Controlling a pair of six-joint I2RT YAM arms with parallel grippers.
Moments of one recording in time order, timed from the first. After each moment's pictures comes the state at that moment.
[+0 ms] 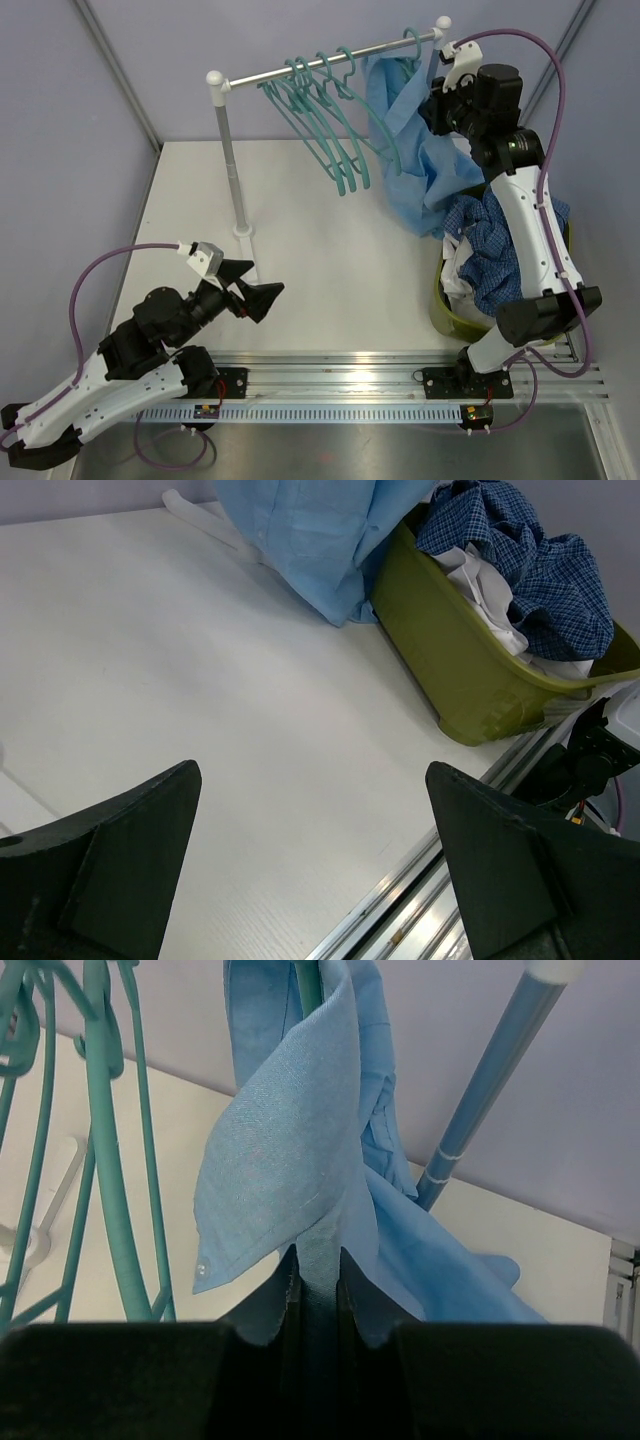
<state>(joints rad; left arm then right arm) -1.01 0.33 0.66 -0.40 -0.24 -0.32 0.20 1.61 1.96 -0.58 -0.18 -0.09</state>
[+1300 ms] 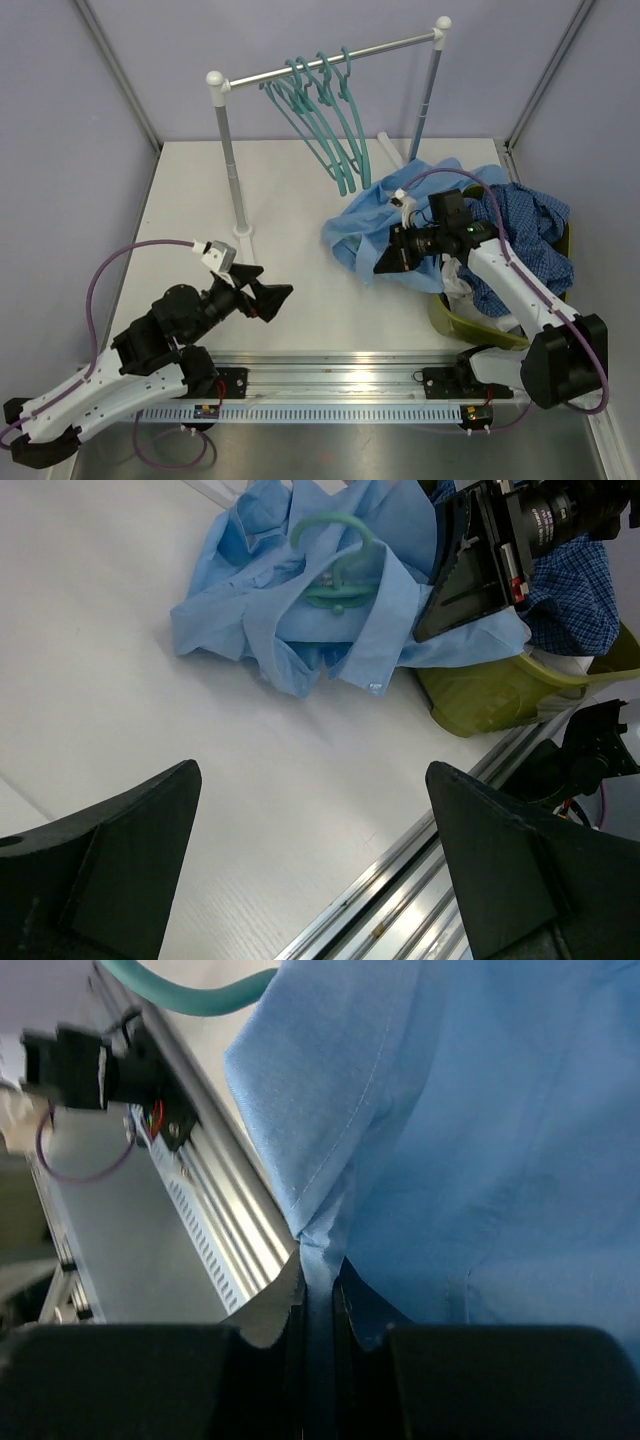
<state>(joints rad) -1.01 0.36 0.61 -0.37 -0.24 -0.40 0.26 1.23 0.94 -0.58 -0.85 0.09</state>
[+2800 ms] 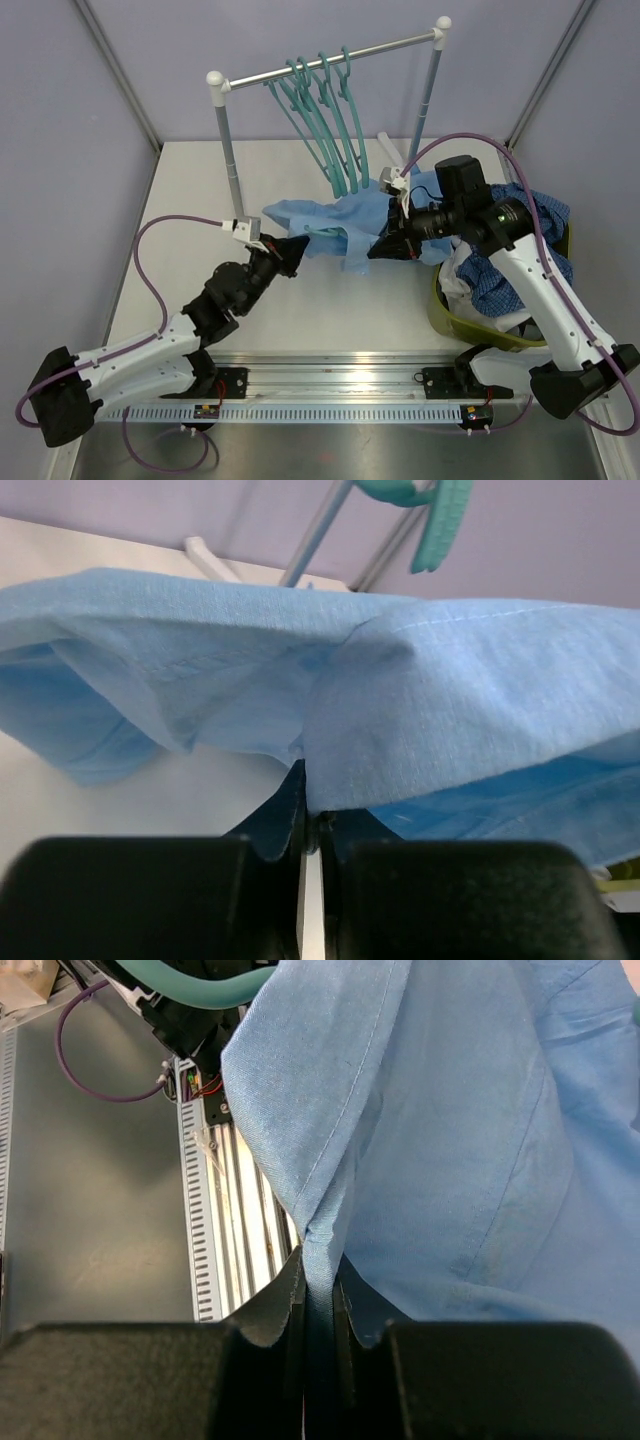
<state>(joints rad) -0.90 0.86 0.45 0.47 -0.36 -0.52 0.47 1.21 1.43 -0.95 -0.91 -0.33</state>
